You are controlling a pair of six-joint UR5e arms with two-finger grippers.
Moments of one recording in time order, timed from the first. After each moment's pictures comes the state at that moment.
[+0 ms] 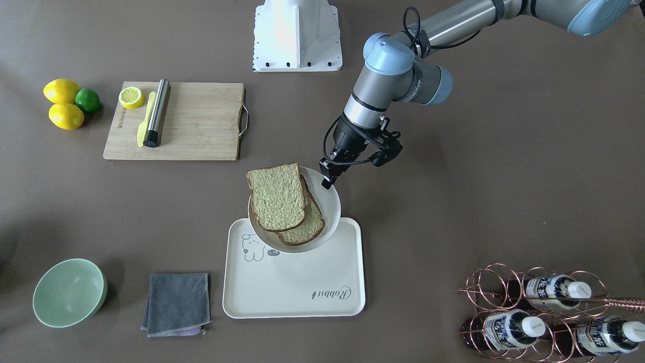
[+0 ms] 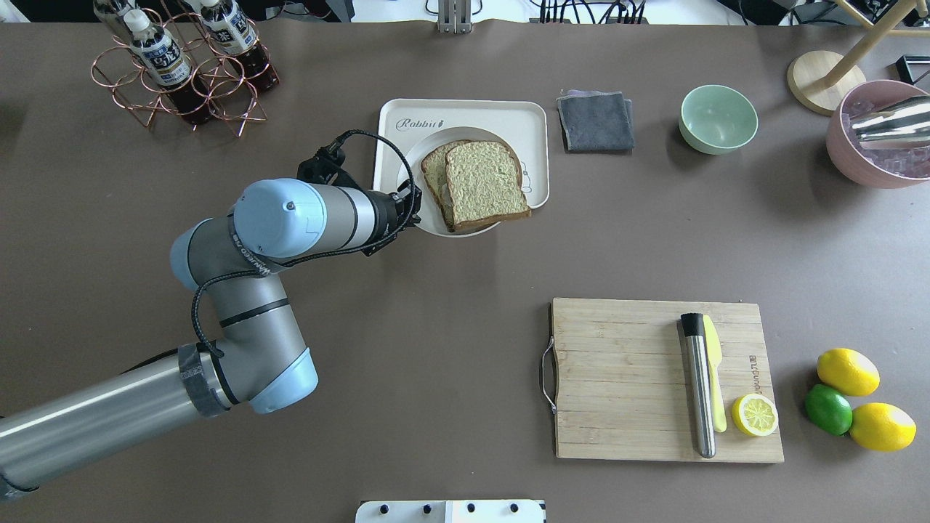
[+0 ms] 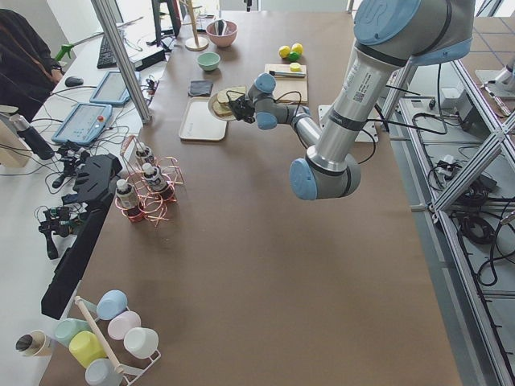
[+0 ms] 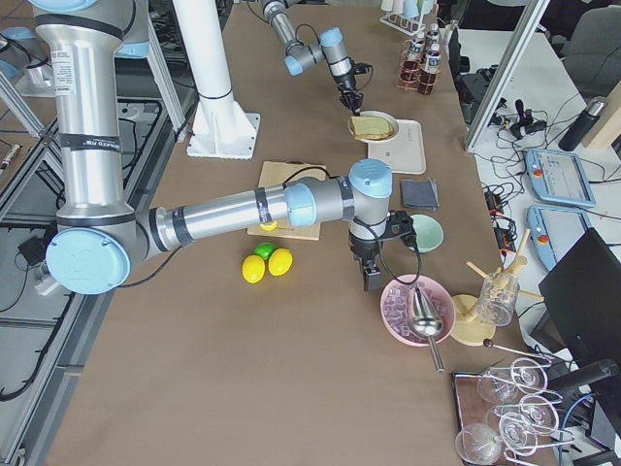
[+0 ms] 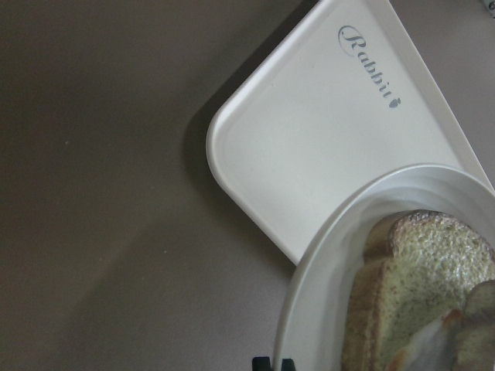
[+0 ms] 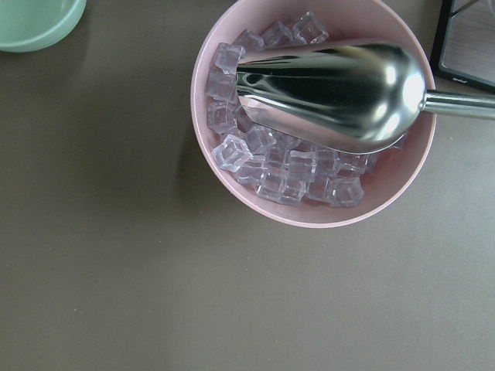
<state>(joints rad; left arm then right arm) -0.54 -2.20 -1.51 -2.22 -1.64 -2.03 1.43 -1.55 1.81 -1.62 2.20 0.01</state>
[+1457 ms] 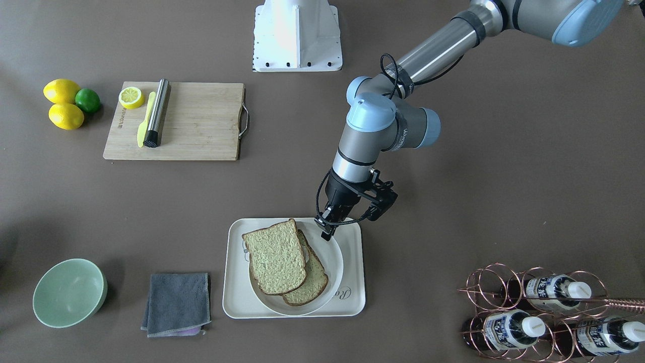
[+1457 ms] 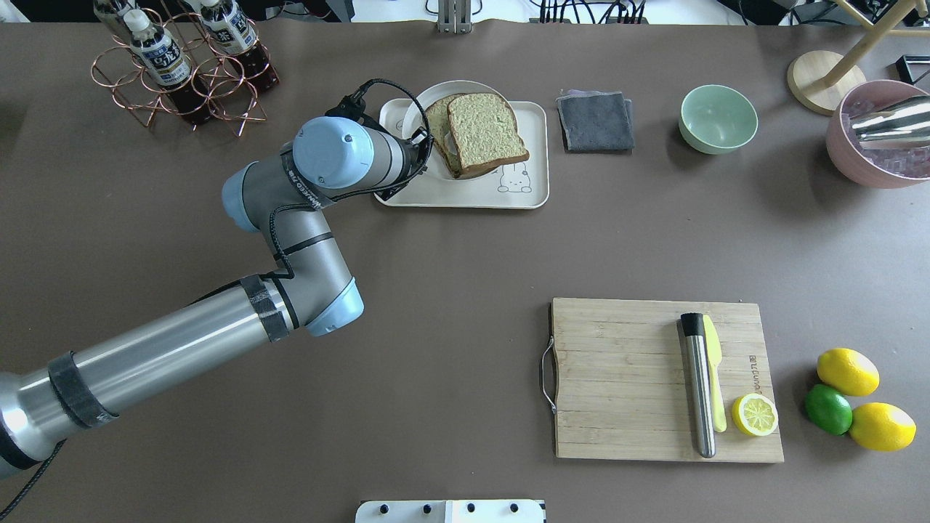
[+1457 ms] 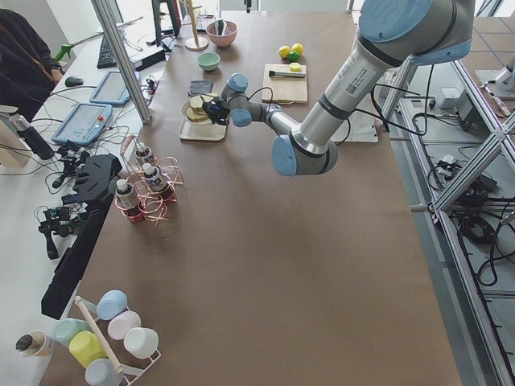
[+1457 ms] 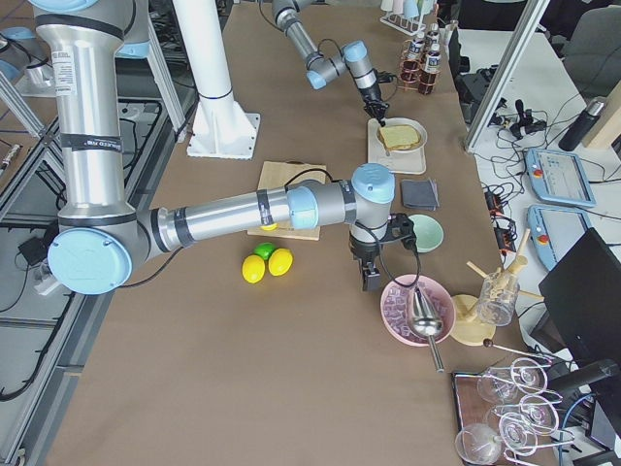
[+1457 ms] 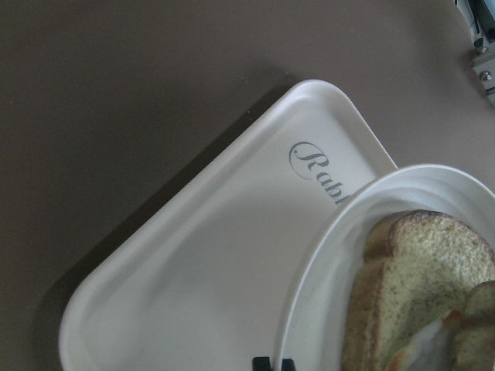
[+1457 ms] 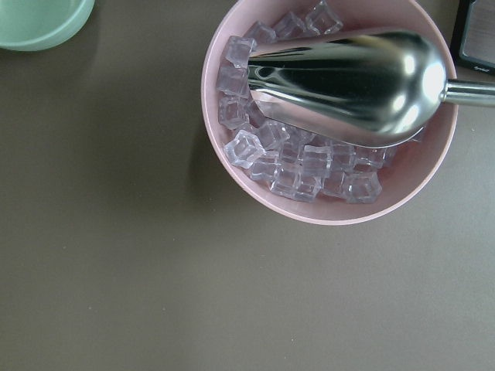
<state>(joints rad) -0.62 -2.40 -1.17 -2.28 -1.63 -2.02 1.43 -1.55 1.79 -1.62 2.24 0.01</state>
